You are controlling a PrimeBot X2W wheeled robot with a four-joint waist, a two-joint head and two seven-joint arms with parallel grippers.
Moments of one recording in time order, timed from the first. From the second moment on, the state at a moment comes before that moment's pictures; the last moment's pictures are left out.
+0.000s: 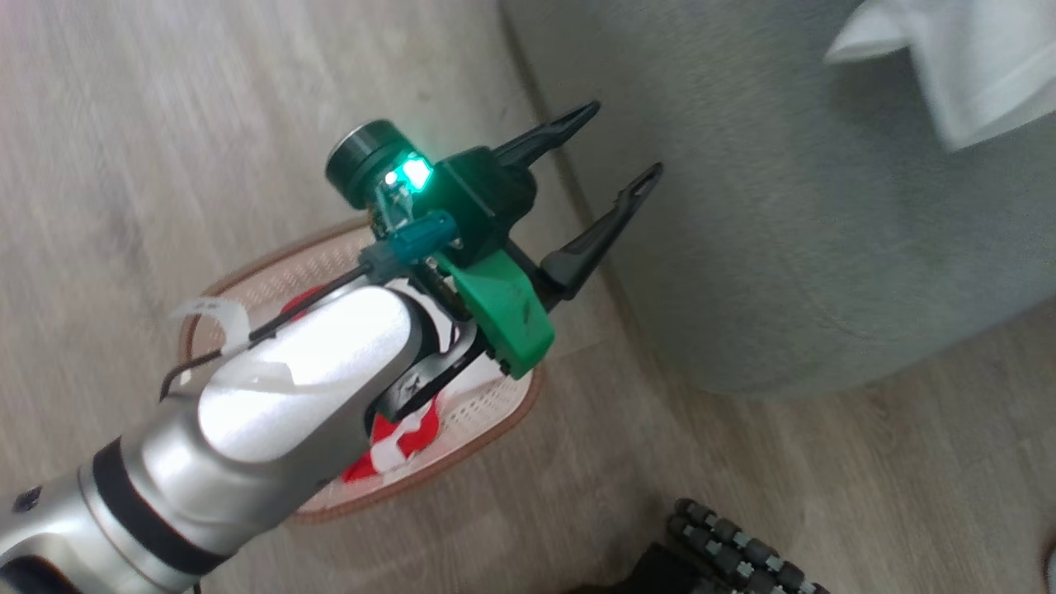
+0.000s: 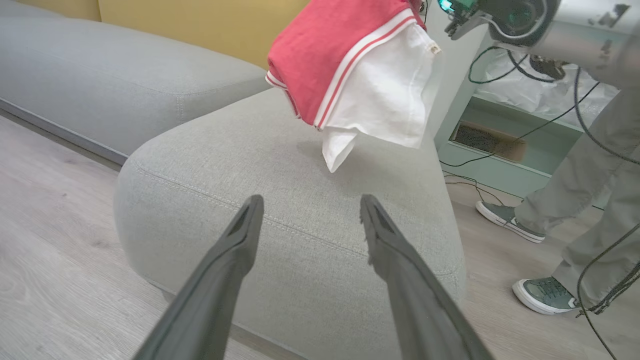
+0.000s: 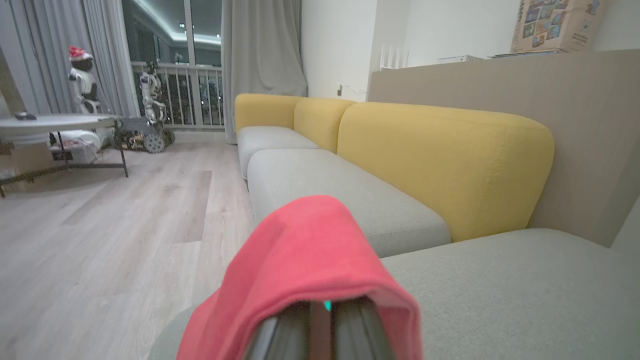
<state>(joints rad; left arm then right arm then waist) -0.89 0.35 -1.05 0.04 -0.62 0.08 -0.03 -0.94 -0.53 0.06 0.53 0.65 0.13 -0.24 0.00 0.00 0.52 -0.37</state>
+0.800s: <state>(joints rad) -0.92 0.33 -1.05 0.07 -0.61 0.07 -0.05 -1.07 -0.62 0.30 0.96 0.74 0.13 0.11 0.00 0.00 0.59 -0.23</state>
